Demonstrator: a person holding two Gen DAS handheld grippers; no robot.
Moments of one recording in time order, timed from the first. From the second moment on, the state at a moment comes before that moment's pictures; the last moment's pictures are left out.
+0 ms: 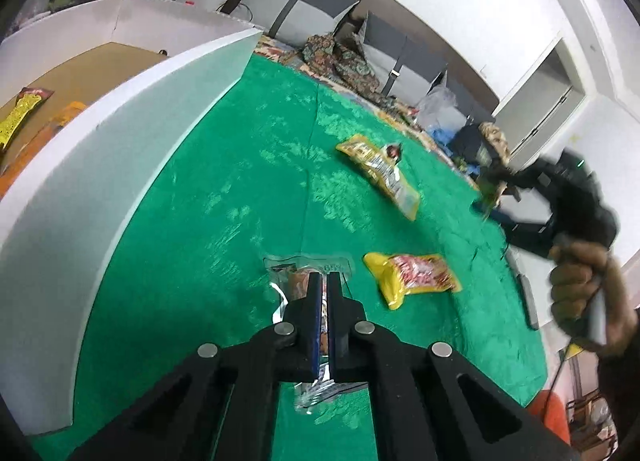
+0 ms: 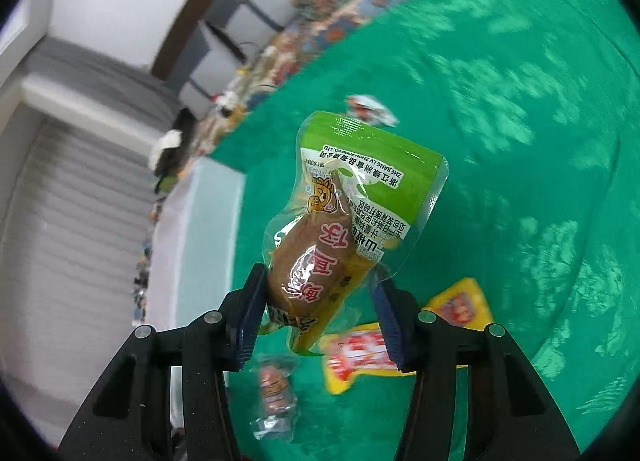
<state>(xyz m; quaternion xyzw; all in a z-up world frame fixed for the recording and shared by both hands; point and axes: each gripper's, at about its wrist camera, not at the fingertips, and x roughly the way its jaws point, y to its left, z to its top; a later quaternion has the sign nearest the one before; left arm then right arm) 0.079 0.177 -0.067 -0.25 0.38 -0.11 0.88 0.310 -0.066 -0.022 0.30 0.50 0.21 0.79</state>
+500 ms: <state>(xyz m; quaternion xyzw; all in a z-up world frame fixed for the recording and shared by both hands) 0.140 0.090 -0.105 -0.06 0.56 0.07 0.82 0.268 -0.029 -0.011 0.24 0.48 0.29 0.79</state>
